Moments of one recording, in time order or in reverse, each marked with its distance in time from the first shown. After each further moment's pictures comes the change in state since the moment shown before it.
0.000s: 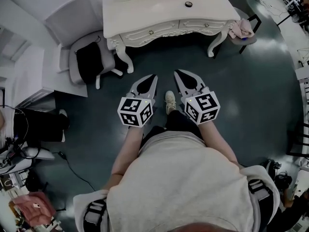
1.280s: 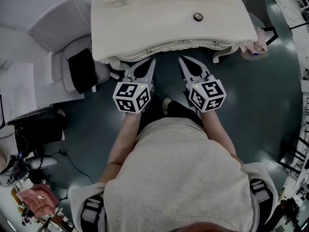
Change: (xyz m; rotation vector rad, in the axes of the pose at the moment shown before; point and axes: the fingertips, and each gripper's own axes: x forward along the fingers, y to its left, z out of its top) left arm 0.225 0.140 0.090 -0.056 0.031 0.064; right arm 0.196 -0.201 0.040 0.098 0.061 0.030
